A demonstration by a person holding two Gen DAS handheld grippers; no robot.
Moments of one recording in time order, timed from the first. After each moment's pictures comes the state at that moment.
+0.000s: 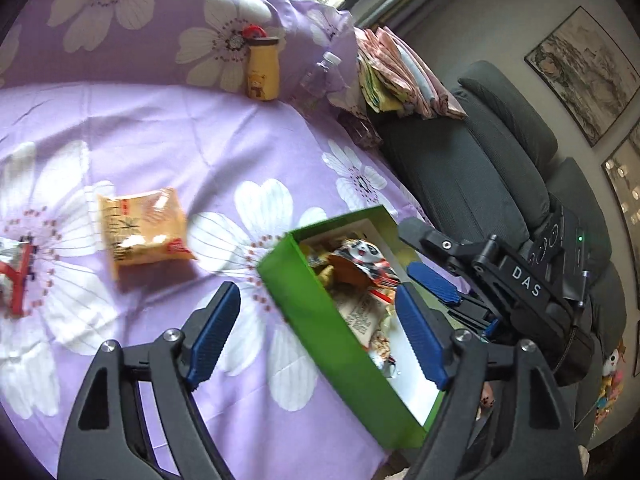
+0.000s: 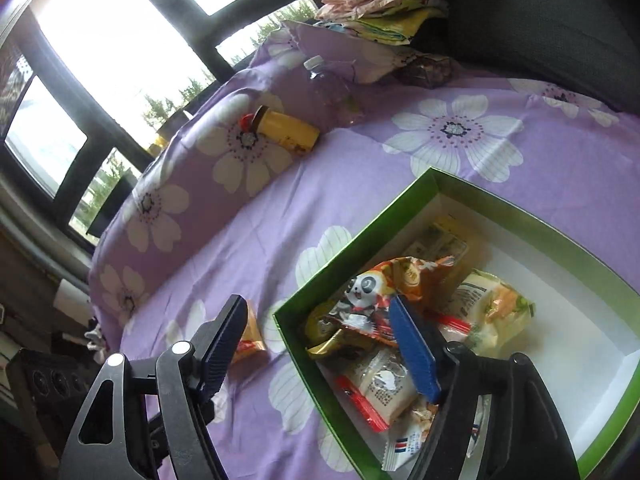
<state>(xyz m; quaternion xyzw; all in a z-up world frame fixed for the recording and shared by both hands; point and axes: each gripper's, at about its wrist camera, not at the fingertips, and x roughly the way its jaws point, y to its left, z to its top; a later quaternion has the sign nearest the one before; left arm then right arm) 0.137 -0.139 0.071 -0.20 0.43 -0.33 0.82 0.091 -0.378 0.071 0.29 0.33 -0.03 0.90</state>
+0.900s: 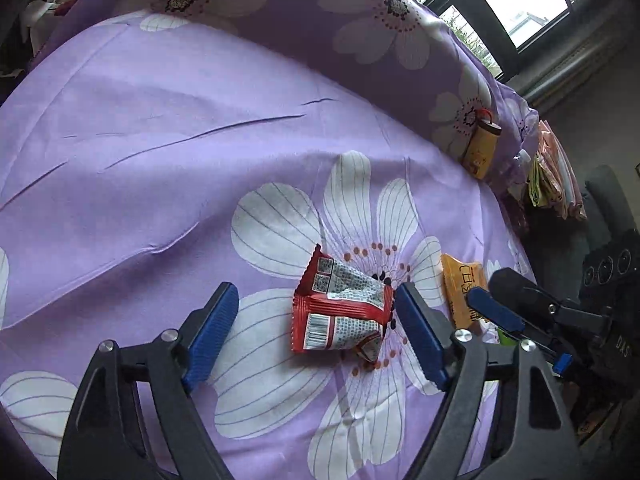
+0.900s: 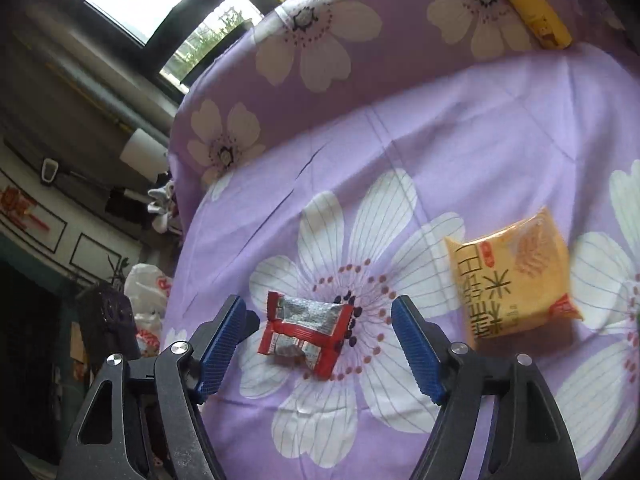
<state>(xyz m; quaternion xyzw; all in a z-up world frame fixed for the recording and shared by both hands) 0.192 0.085 -0.023 -0.25 0.46 -0.12 0.84 0.210 -0.137 0.008 0.20 0.46 0.23 0.83</state>
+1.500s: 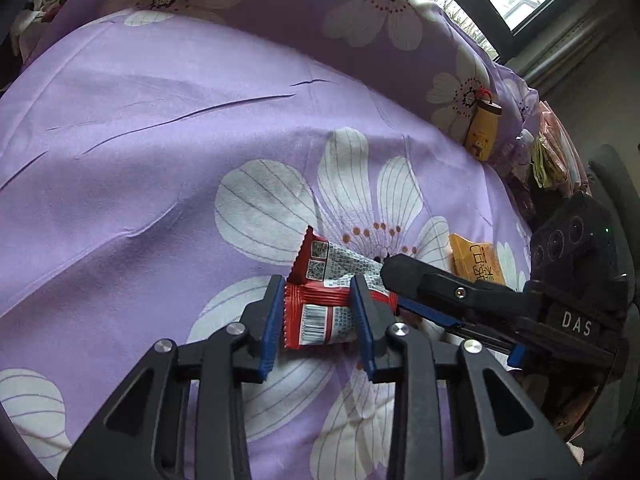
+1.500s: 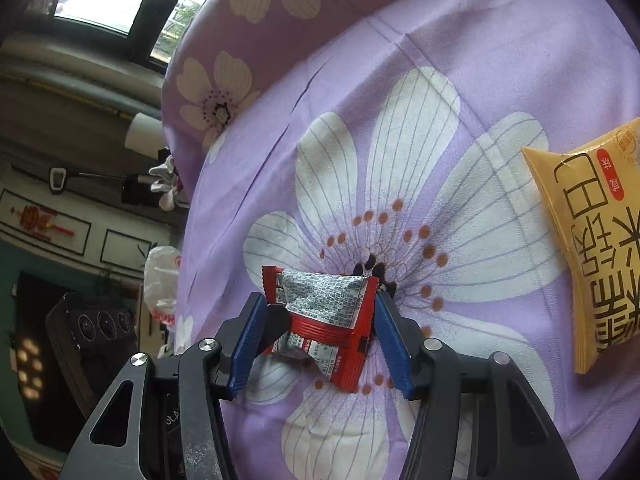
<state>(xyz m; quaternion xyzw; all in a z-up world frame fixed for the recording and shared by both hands) 0.189 0.074 -0.032 -0.23 0.46 -0.12 0.85 0.232 -0.116 -0.050 0.26 0.52 0.27 0.77</state>
